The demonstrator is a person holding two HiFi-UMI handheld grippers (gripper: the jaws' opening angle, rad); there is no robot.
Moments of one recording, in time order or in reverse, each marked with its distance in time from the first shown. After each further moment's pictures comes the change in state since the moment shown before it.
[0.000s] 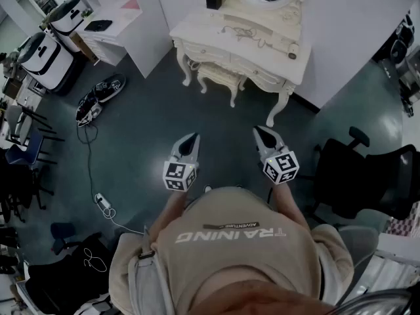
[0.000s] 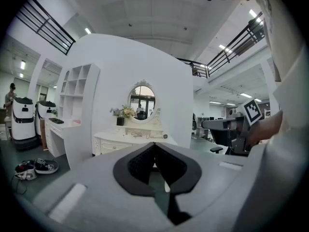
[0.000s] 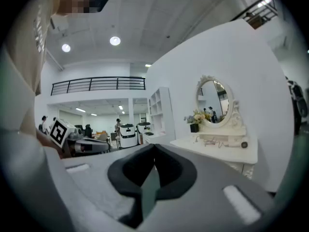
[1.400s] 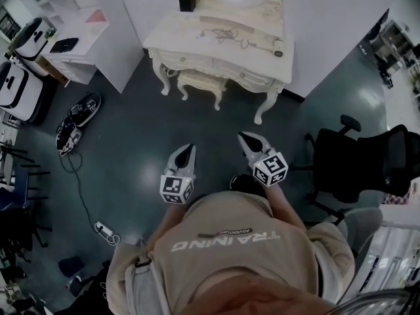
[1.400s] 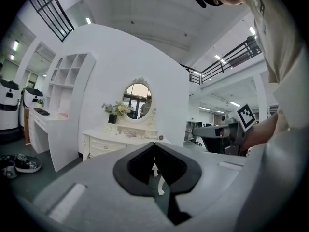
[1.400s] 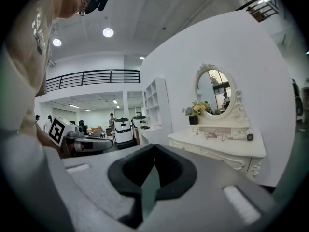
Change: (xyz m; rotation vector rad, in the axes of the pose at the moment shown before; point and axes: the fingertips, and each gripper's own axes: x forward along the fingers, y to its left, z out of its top) left arm 0.040 0.091 -0.021 -0.059 0.015 -0.138; right arm 0.116 0.027 -0.041 0.057 0.092 -0.042
